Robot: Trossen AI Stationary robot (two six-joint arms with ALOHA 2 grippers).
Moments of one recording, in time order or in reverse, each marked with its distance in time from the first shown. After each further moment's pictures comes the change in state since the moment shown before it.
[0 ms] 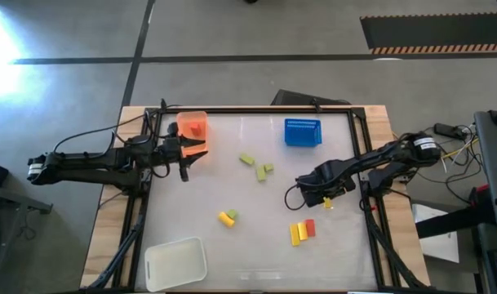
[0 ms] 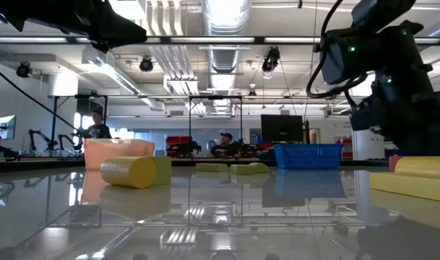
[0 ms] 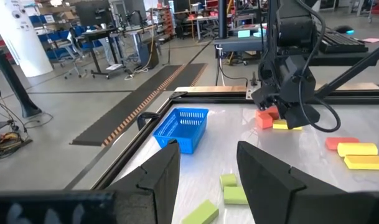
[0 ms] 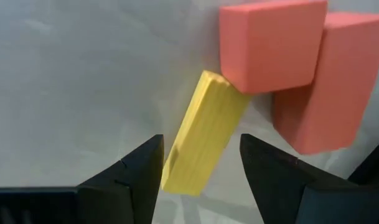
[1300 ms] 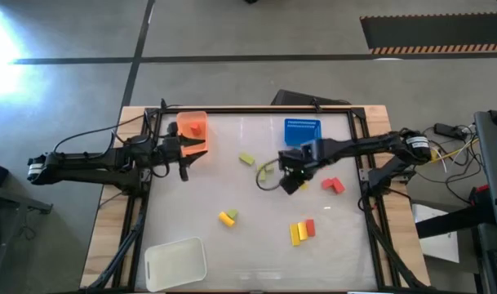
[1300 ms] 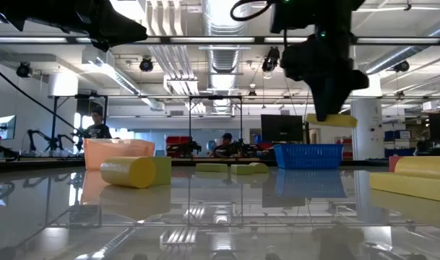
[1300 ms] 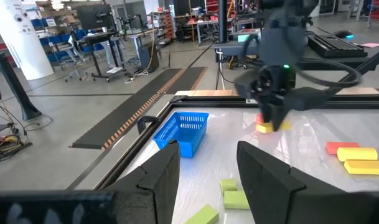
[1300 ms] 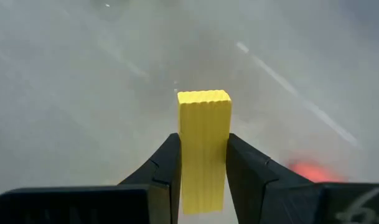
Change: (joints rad) left arm 0.000 -0.001 0.000 0.016 -0.001 0.000; right arm -0.152 0.076 0.431 -0.054 0.119 -0.511
